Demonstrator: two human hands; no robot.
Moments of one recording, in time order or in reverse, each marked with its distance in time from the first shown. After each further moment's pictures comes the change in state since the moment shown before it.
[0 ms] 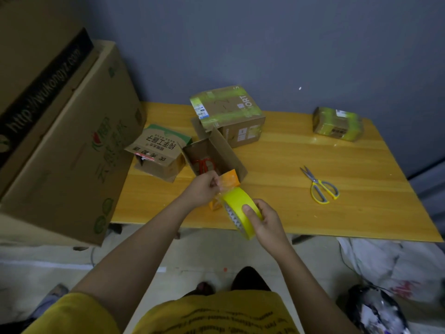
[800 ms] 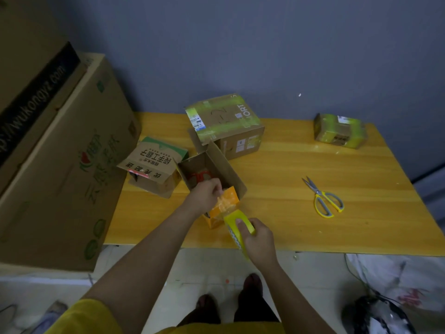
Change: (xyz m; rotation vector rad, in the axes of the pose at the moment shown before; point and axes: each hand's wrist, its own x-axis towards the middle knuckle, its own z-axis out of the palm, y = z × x) left_hand 0.054 -0.005 0.000 0.167 0.005 -0.055; right_hand 0.040 0.026 0.025 -0.157 0.181 0.143
